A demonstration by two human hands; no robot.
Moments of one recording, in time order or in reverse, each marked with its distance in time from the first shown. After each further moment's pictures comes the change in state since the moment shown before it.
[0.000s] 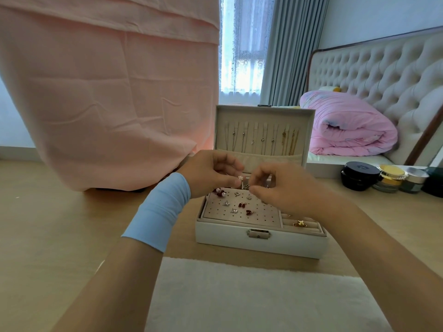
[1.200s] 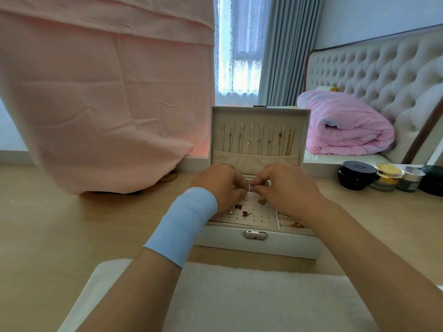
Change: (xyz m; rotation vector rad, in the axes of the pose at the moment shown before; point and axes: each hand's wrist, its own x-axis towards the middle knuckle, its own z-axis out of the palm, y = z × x) left_hand 0.008 0.004 0.038 0.781 0.063 -0.005; right_hand 0.003 0.007 0.007 -0.315 0.122 0.133
